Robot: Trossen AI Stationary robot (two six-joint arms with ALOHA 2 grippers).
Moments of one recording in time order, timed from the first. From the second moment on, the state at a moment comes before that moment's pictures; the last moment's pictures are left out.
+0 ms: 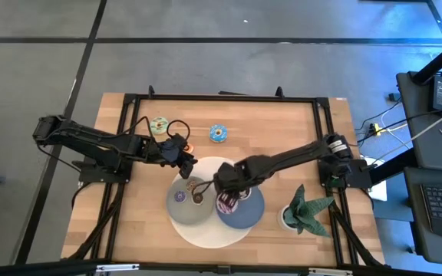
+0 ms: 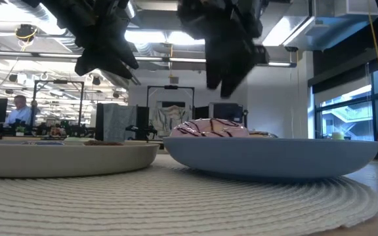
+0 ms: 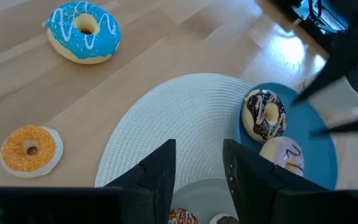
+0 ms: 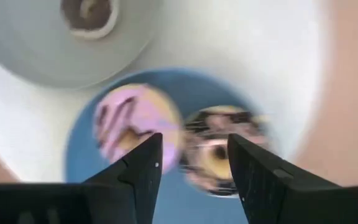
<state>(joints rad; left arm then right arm) -0.10 1.14 0.74 -0.32 -0.28 -0.82 0.25 2.01 1.73 -1.04 0.10 0.80</state>
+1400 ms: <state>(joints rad) -0.03 1.14 0.74 -0.36 -0.51 -0.97 -0.02 1.19 0.97 -0.42 0.22 0.21</state>
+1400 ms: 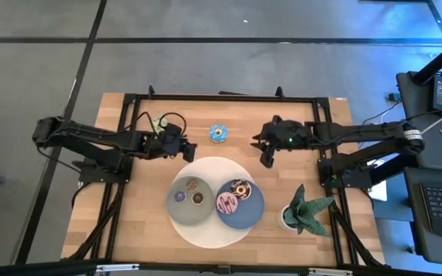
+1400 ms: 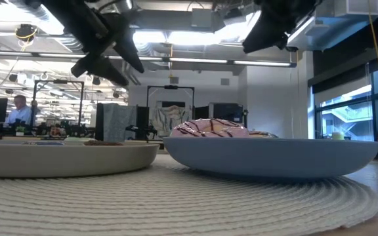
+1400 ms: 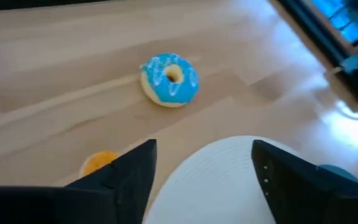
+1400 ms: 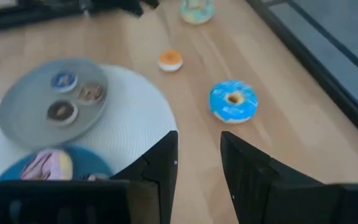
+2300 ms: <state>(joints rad) 0.46 1.41 0.74 -0.45 0.06 -0.49 -0.42 1.19 0.97 -0.22 0.04 0.21</state>
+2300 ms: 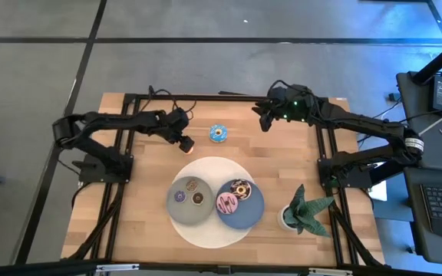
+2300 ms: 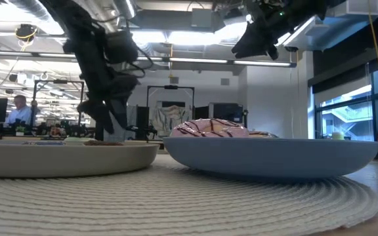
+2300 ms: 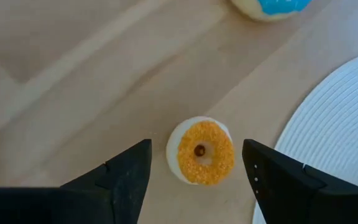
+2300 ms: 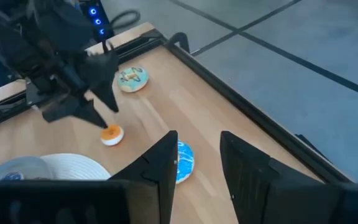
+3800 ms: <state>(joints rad) 0.34 1.38 0.83 -0.49 0.17 -0.42 -0.44 1.19 0.97 -0.22 0.03 0.22</state>
